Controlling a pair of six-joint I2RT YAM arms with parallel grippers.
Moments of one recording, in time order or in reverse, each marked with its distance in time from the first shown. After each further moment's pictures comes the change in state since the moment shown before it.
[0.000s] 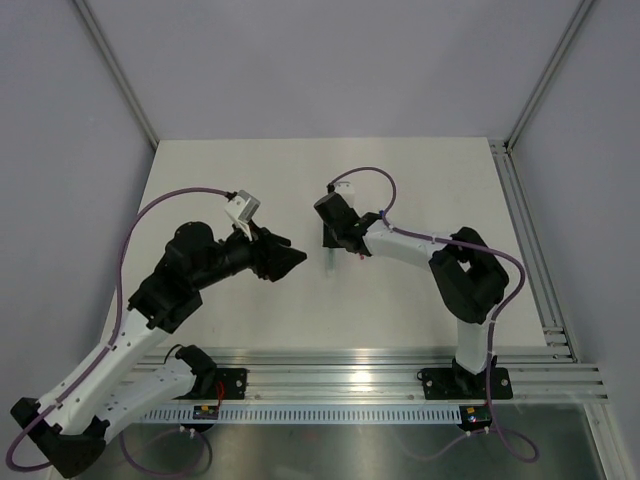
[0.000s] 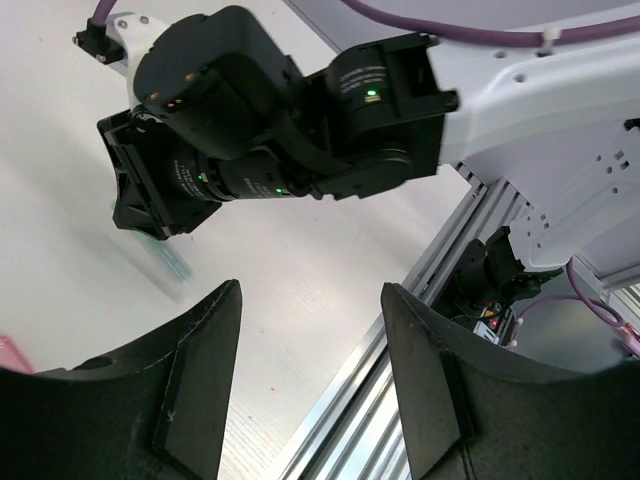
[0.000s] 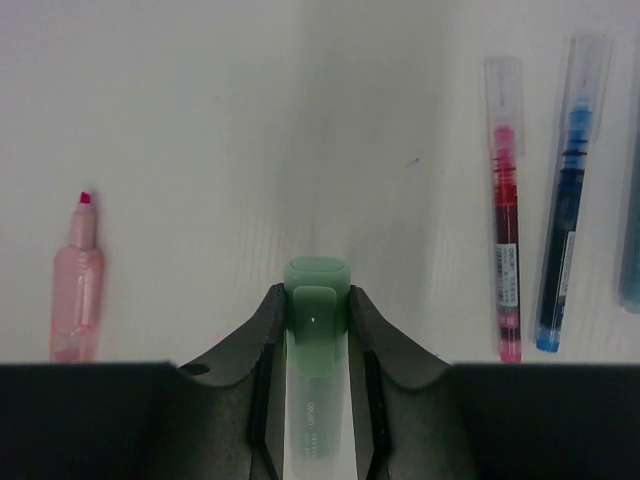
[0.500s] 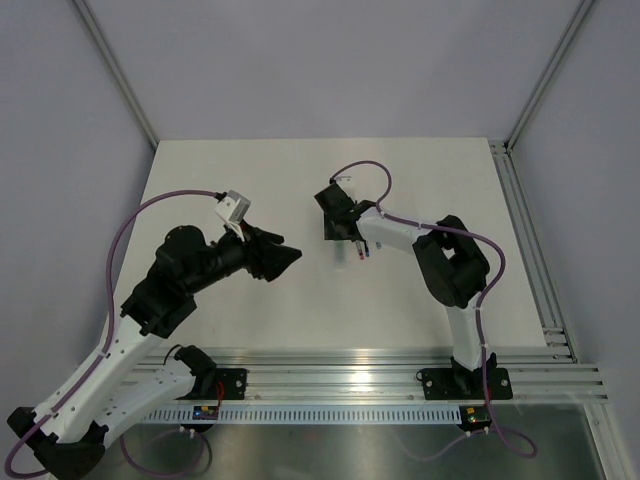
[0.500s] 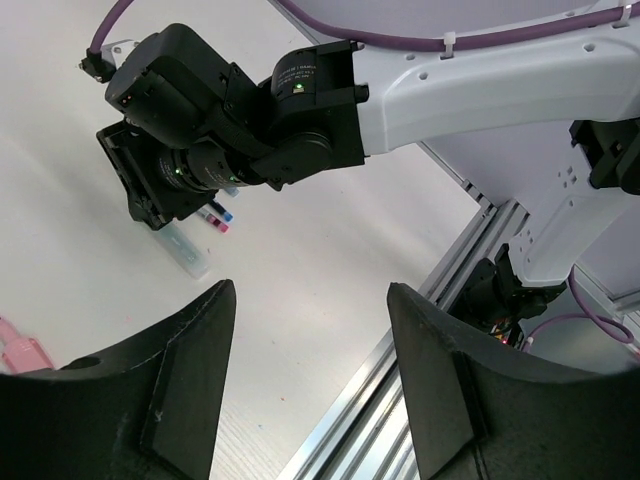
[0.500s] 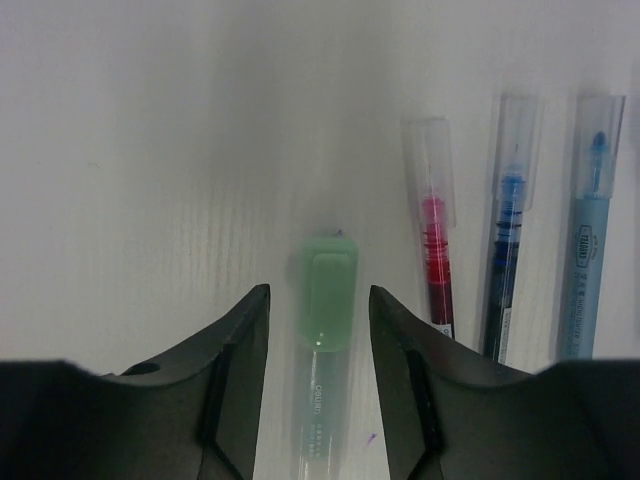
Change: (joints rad) left arm 0.011 -0.051 0.001 -0.008 -0.043 0.005; right arm -0.082 0.202 0.186 -0.113 0.027 -0.076
